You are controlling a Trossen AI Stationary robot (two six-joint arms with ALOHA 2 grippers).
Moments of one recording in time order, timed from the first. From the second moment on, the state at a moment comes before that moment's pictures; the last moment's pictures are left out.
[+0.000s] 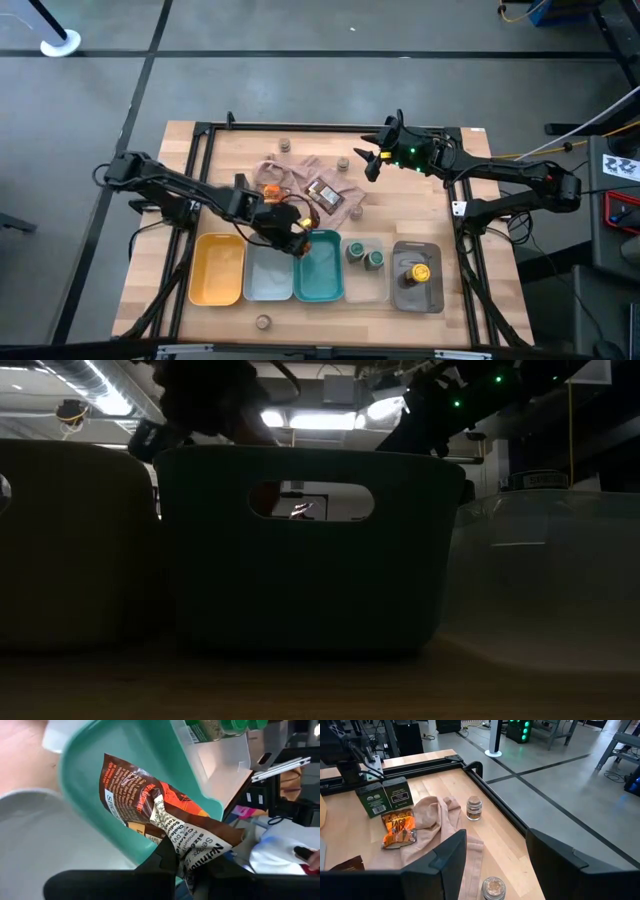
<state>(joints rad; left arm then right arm) -0.20 1.48 1.00 -0.32 0.15 -1.28 -0.35 1.22 0.84 0.05 0.14 0.00</state>
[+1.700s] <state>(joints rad) -0.03 1.50 1.00 -0.30 0.23 -0.95 -0.35 1.22 0.84 -0.01 0.14 0.00</state>
